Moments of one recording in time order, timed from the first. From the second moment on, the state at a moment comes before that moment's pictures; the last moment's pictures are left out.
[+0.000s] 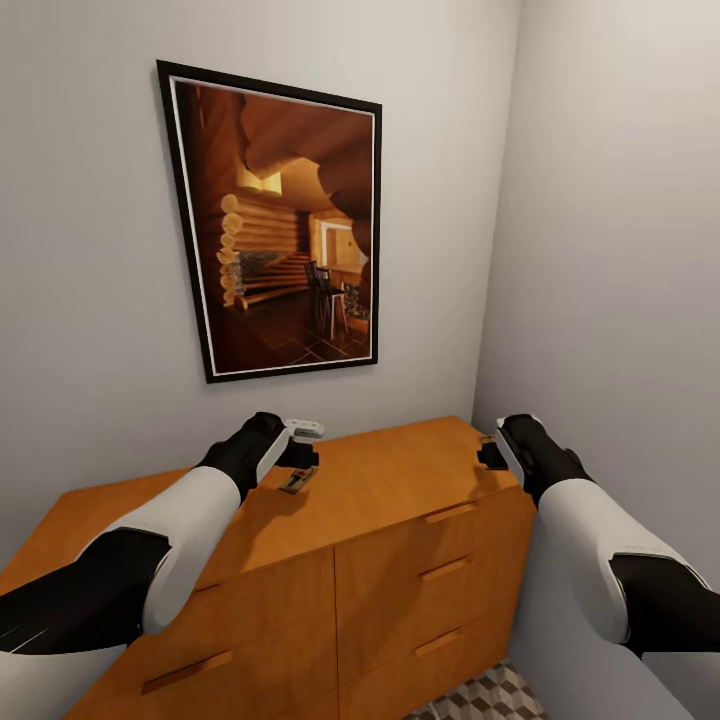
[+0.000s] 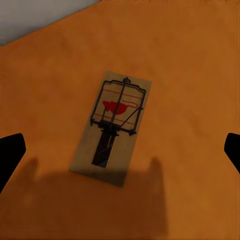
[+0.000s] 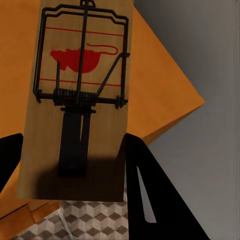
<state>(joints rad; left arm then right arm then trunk) -1.15 -0.12 -0.13 -0.35 0.03 0.76 0.01 -1.08 -0.05 -0.05 -0.49 0.16 0.81 -0.13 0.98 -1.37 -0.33</state>
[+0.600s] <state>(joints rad) -1.15 -0.12 -0.13 -0.43 0.03 0.77 0.01 -1.08 -0.06 -0.05 -0.49 0.16 0.81 -0.13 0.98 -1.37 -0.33</state>
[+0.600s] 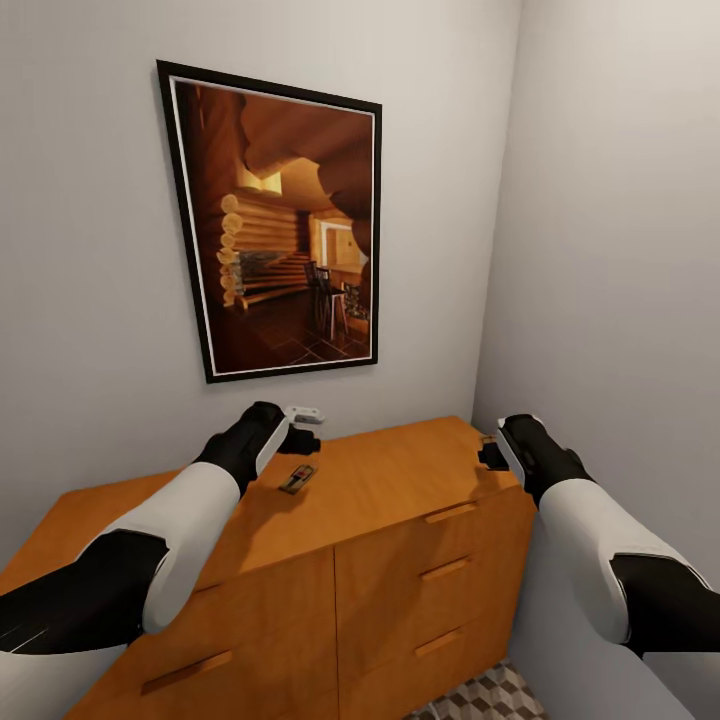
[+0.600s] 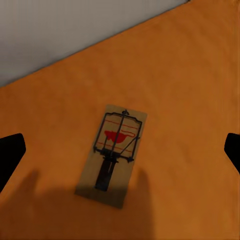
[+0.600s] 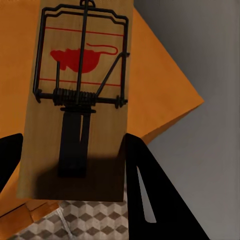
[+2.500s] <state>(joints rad) -1.15 -0.12 -0.13 -0.41 0.04 0.91 -0.07 -1.08 -0.06 -0.05 -0.49 0.15 0.81 -0.13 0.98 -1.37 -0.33</state>
